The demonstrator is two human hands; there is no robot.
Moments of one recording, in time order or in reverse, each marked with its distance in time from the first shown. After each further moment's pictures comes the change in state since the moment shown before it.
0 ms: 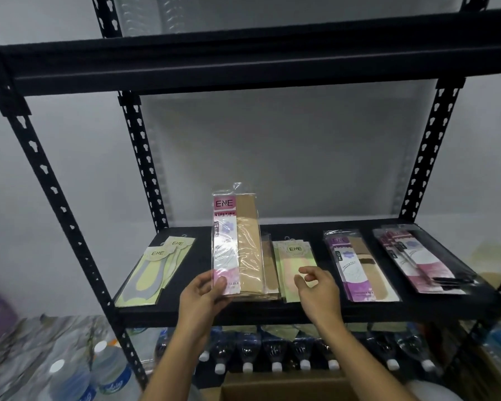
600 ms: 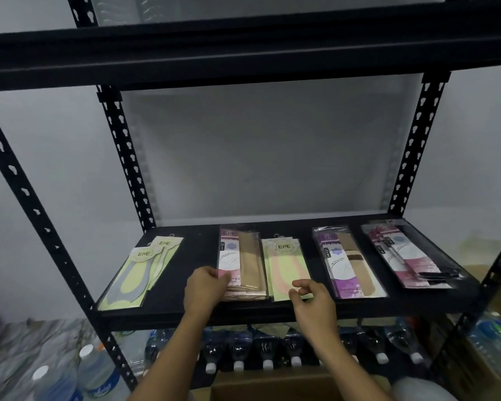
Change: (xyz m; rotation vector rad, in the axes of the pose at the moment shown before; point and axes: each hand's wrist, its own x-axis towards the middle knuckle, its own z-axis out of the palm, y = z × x) left_hand 0.051 -0.014 0.036 0.951 0.184 0.032; right_hand -0.019 0.019 -0.016 0.022 -0.035 0.024
